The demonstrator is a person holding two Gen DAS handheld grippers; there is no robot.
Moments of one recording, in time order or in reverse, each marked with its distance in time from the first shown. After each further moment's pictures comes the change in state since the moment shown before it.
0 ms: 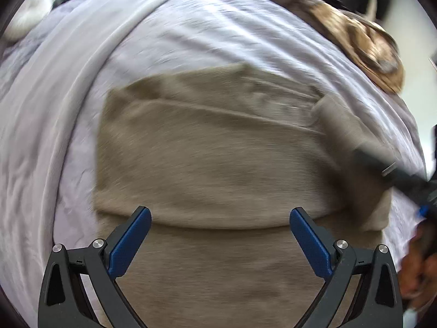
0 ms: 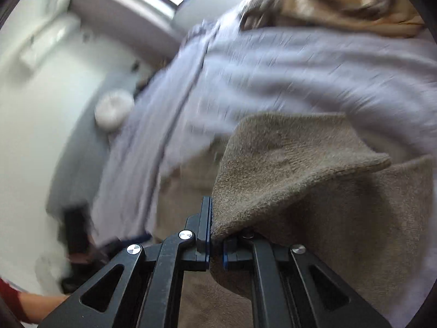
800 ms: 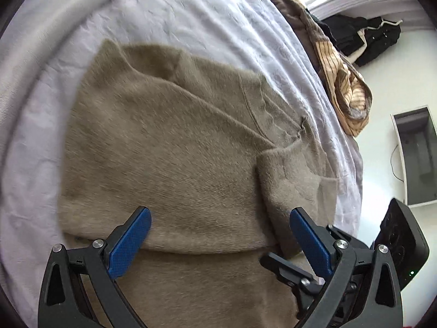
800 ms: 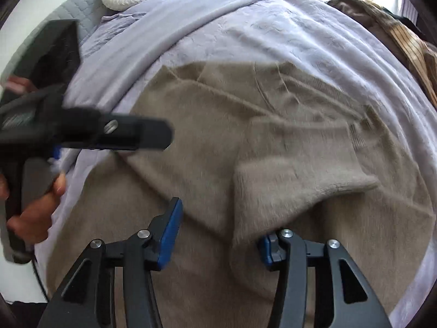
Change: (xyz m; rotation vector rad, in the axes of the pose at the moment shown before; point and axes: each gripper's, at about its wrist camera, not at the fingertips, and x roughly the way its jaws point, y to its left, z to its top) left arm 0.046 0.064 0.026 -0.184 0.084 -0.456; right arm 0.090 0.086 -0.058 -0.465 0.288 -0.302
